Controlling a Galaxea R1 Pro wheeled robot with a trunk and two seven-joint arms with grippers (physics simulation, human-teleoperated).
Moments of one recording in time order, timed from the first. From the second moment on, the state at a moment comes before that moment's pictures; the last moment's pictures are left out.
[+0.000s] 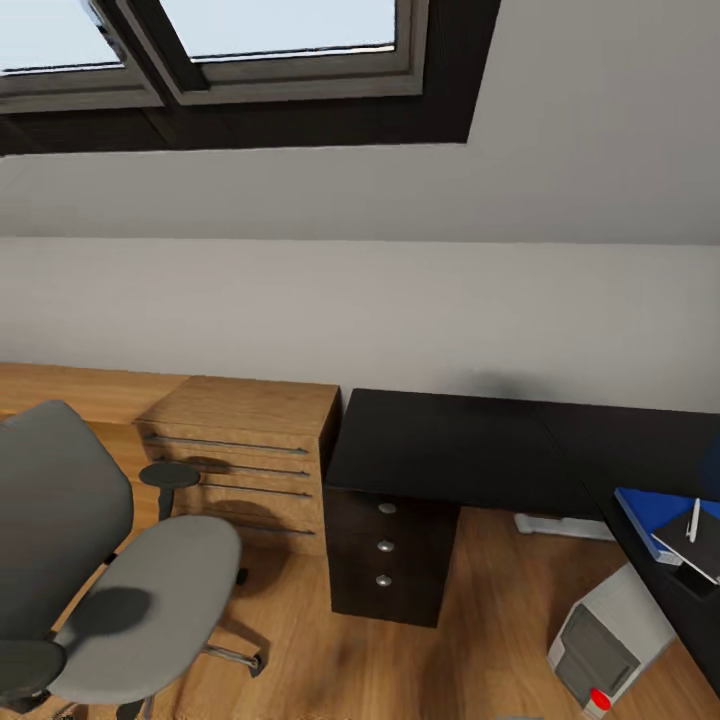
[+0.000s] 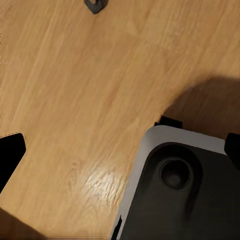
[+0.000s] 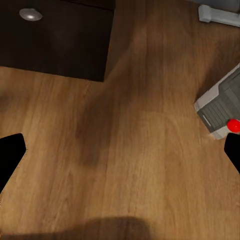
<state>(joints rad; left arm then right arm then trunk) 0.02 0.04 -0.21 -0.21 0.43 -0.28 0.25 -0.34 0.05 0.86 -0.03 -0.72 -0.52 -0.28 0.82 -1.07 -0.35</state>
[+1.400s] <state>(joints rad) 0.02 0.03 -0.19 -0.21 0.49 -0.33 0.24 -0.34 0.04 0.86 -0.02 -0.73 -0.56 -0.27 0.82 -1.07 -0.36</state>
